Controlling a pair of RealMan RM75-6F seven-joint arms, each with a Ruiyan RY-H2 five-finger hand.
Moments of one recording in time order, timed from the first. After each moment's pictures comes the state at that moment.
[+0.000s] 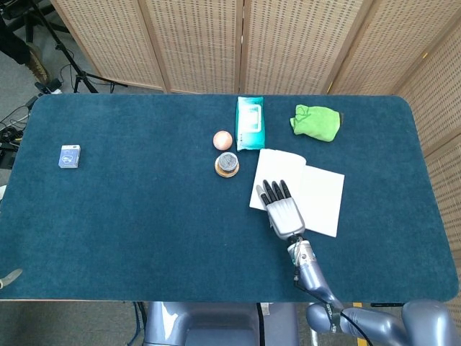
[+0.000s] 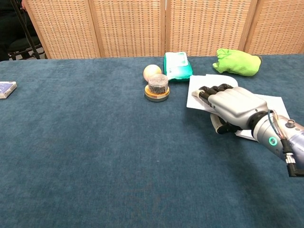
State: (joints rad) left arm 0.02 -0.94 0.04 -1.56 1.62 1.61 -0.50; right arm 0.63 -1.81 0.18 -1.30 -1.13 1.13 -0.71
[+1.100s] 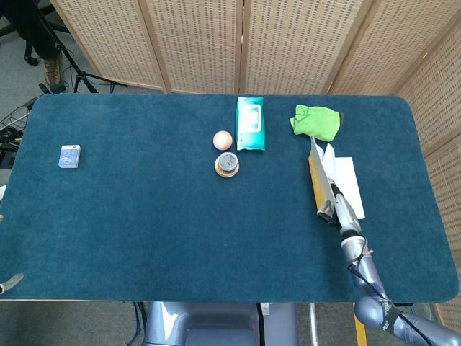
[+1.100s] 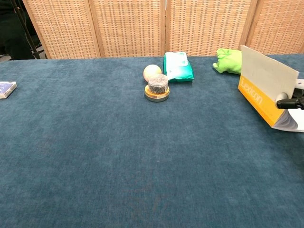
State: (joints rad) left arm 0.03 -0.95 0.05 -1.55 1.66 1.64 -0.49; right arm 0.44 -1.49 0.32 -1.46 -0.95 0.88 0.31
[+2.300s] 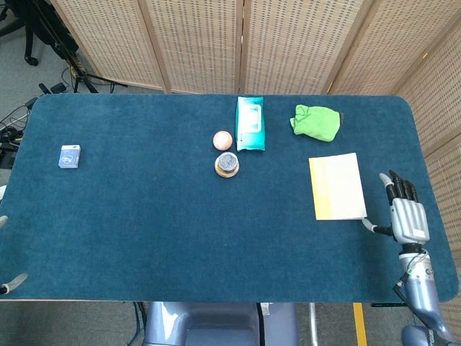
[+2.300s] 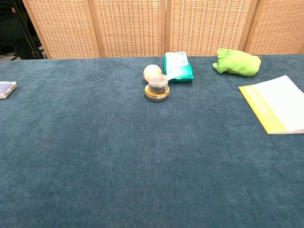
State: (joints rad) left arm 0.03 -0.98 0.05 -1.57 1.65 1.65 -0.39; right arm 0.30 -1.27 0.14 -1.46 -1.25 1.29 0.01
